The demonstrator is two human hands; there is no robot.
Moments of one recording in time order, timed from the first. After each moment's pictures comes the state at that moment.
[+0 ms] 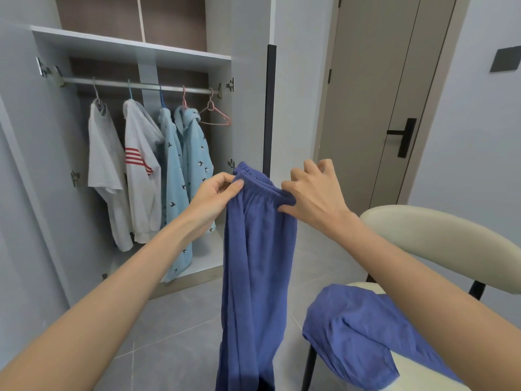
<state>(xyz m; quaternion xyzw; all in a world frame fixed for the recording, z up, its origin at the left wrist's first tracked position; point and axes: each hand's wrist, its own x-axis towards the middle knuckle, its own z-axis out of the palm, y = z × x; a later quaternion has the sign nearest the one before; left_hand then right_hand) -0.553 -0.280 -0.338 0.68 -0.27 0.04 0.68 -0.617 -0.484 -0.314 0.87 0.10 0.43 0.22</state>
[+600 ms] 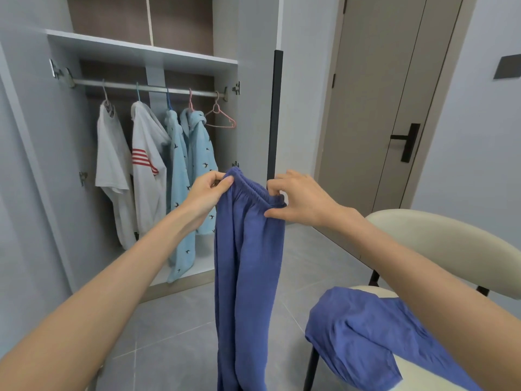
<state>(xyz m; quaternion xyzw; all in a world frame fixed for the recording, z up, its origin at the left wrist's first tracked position) -0.540 -0.258 -0.330 0.72 -0.21 0.09 0.66 -0.624 -0.456 -0.300 0.94 0.21 0.24 -0.07</state>
